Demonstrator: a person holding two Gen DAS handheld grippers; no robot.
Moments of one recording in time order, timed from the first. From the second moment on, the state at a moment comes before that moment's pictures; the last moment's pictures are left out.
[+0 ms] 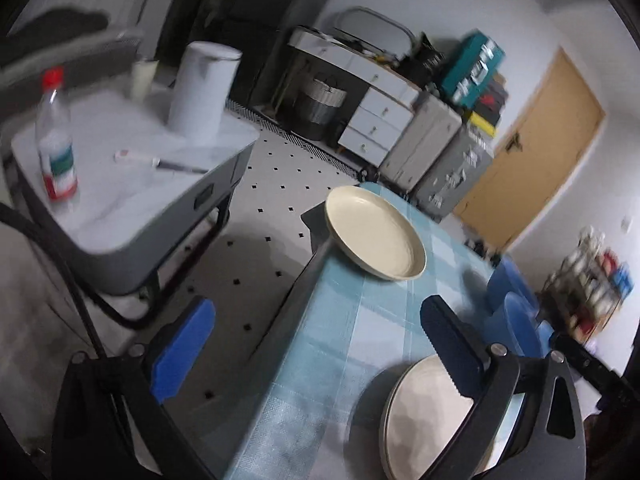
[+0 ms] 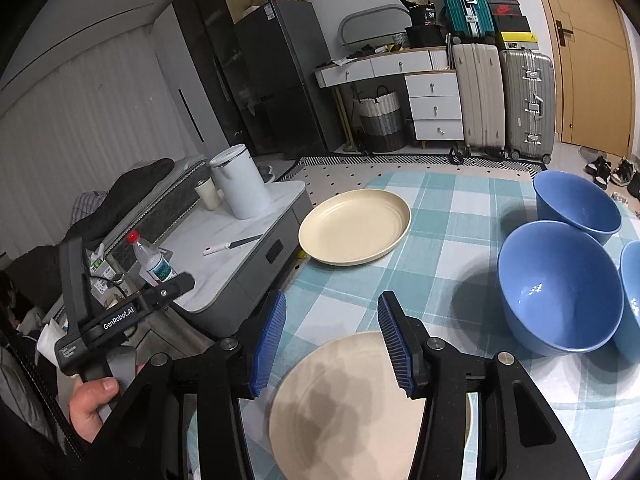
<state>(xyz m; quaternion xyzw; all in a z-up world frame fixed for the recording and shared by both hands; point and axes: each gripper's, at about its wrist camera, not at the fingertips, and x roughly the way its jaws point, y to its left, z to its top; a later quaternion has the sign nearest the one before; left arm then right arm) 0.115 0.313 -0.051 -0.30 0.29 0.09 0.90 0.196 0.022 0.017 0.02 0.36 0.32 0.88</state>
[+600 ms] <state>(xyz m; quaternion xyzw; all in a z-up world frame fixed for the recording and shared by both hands) 0.235 0.333 -0.015 -0.20 0.31 0.07 0.93 0.293 0.073 0.034 0.04 0.41 0.32 0.85</state>
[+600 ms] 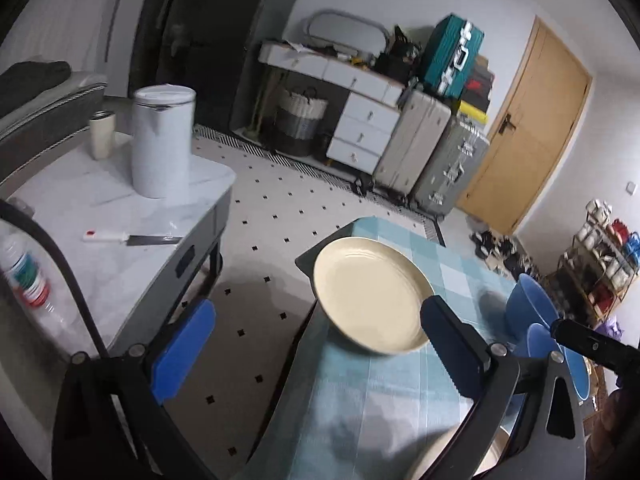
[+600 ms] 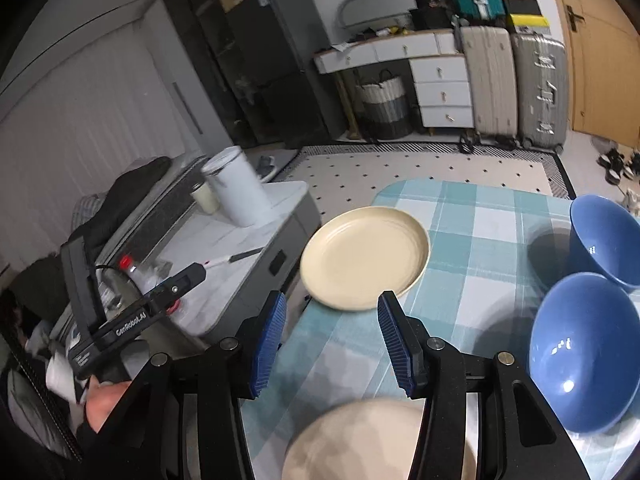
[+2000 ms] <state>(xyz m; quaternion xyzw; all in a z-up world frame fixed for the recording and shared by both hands) 0.398 0.328 -0.133 -0.21 0.49 0.06 0.84 0.499 0.133 -0.128 -0.01 0.57 0.18 0.81</state>
